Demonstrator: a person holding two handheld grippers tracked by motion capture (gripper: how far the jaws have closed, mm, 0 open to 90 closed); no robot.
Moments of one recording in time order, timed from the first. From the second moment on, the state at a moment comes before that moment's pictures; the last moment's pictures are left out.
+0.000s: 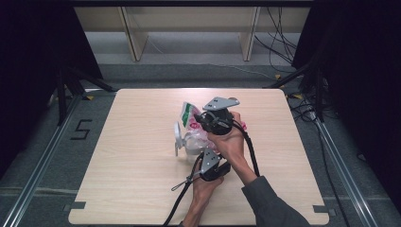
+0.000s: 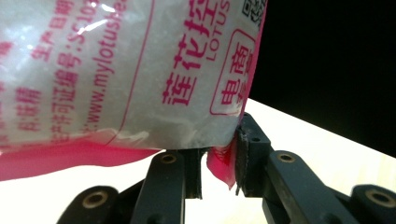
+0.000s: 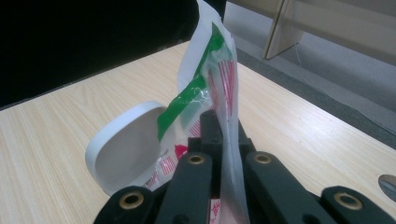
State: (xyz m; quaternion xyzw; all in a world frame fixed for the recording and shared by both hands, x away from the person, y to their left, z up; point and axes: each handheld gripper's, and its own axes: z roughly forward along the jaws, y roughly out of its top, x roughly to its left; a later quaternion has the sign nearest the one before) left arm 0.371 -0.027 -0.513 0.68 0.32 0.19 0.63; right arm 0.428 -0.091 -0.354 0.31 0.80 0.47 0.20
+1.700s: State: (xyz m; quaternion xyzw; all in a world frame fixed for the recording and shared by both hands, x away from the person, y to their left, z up) left arm 0.370 -0.027 -0.510 0.67 0.32 0.19 0.64; right arm 0.429 -0.085 -0.353 0.30 0.81 0.45 0.21
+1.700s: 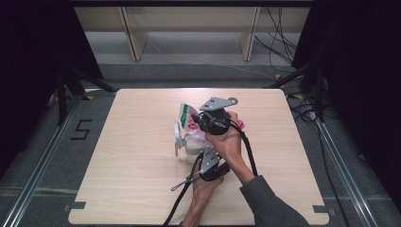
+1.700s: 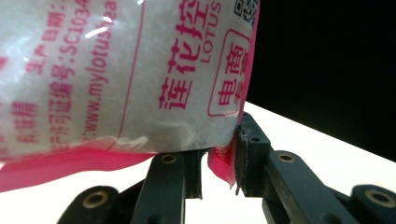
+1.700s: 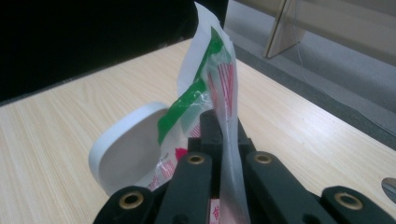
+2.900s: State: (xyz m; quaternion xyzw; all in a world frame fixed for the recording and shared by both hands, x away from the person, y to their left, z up) left arm 0.368 -0.028 -0.508 0.67 0.32 0.19 0.64; right arm 0.430 -0.085 -0.351 0.30 0.82 0.45 0.21
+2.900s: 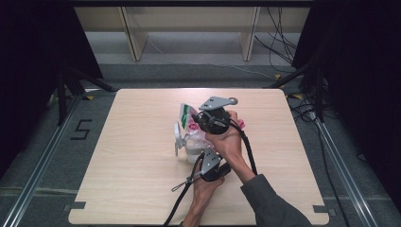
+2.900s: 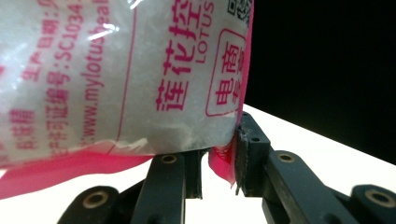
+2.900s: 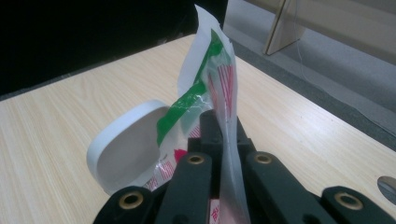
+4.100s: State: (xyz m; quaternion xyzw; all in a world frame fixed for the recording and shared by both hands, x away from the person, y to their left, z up) left arm 0.364 -0.032 -0.505 0.66 0.31 0.18 0.66; right arm 0.431 -0.080 -0.354 0.30 0.82 0.44 0.21
